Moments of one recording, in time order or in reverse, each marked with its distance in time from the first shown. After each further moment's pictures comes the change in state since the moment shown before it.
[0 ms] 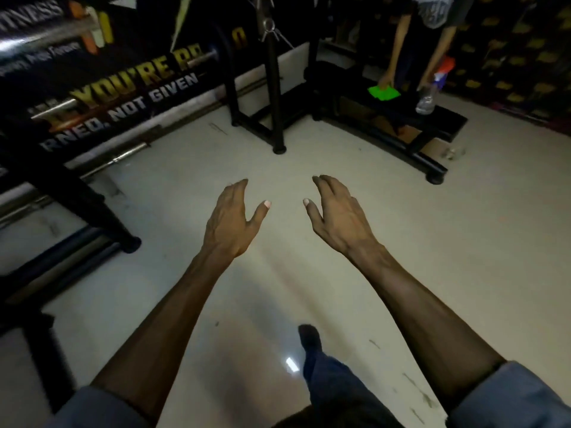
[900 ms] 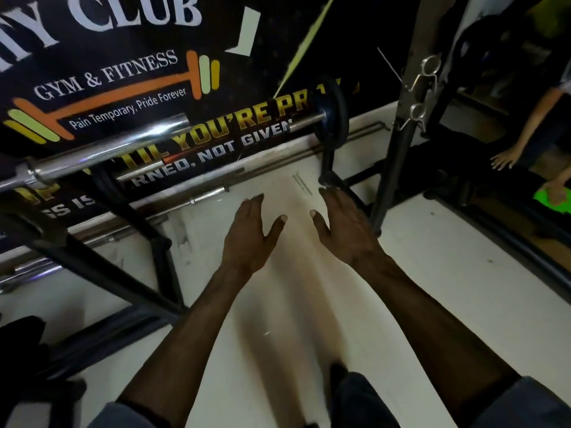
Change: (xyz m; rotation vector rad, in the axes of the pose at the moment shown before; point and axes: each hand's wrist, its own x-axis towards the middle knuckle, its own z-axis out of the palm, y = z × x) left_hand 0.574 -0.271 -0.101 0.116 0.207 -0.257; right_hand 0.679 -0.152 0.175 0.080 -0.156 -0.272
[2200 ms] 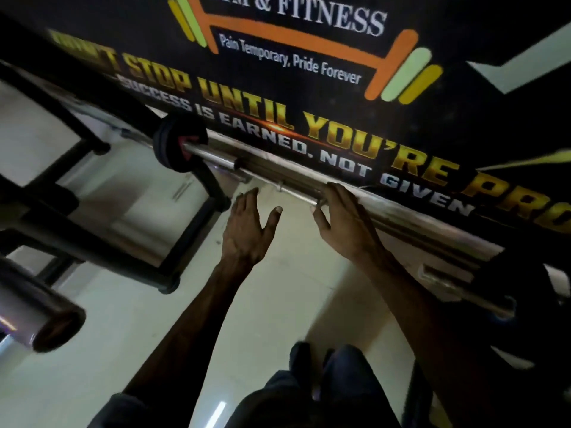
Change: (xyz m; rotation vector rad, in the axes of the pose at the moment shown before) left_hand 0.565 -0.218 0.069 0.010 0.403 -0.919; right_hand 0.773 -0.051 0.241 0.070 -0.395 -0.862
